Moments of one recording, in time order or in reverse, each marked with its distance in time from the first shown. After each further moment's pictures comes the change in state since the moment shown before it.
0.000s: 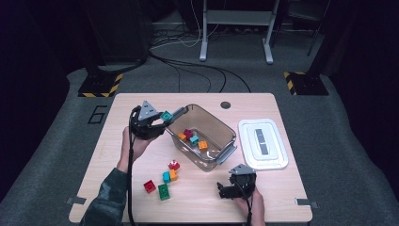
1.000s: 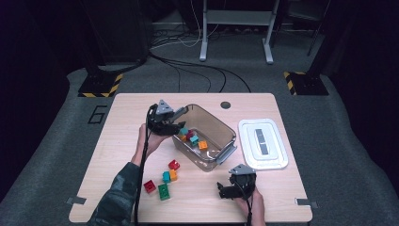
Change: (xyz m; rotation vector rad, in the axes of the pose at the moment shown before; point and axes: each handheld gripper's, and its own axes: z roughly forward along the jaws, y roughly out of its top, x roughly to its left) left arm -0.003 -0.003 0.055 0.067 -0.067 -0.049; right arm -0.001 0.000 0.000 0.002 0.004 -0.008
